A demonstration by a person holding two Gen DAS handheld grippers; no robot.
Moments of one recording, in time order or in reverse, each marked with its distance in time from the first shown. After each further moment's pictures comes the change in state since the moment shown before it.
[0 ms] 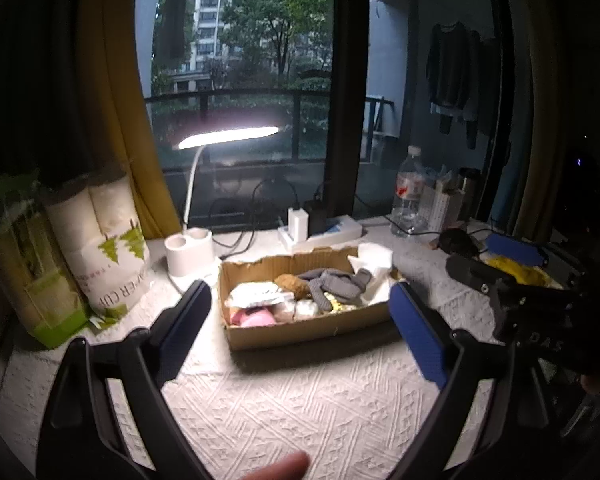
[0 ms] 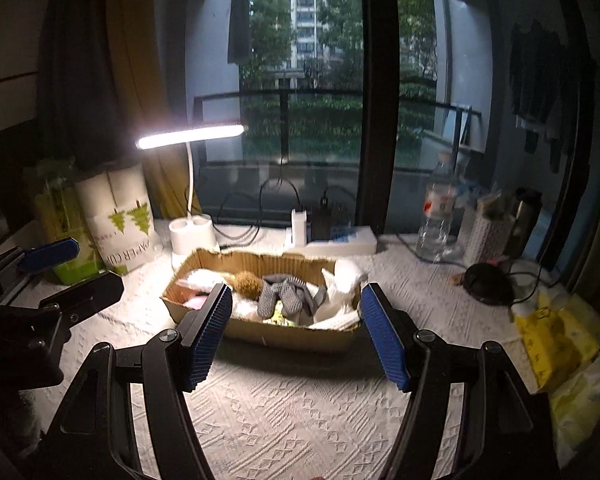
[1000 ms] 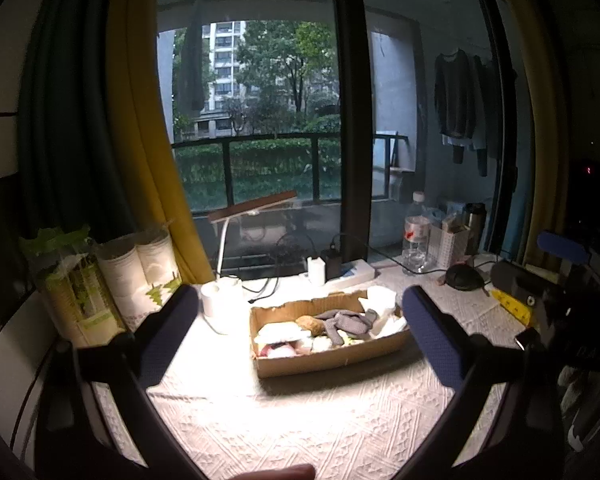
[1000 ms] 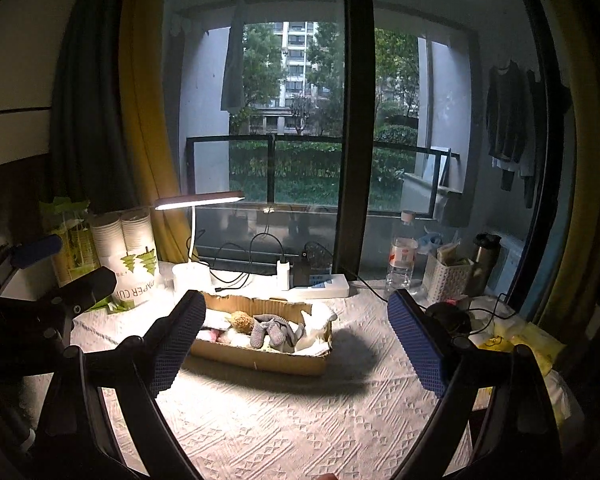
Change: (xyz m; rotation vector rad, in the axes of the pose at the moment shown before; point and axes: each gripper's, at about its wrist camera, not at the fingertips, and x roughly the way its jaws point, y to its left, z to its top) left arm -0.070 -0.014 0.023 0.034 -0.146 0.093; right arm -0.084 0.002 0.019 -0.014 -0.137 -0.060
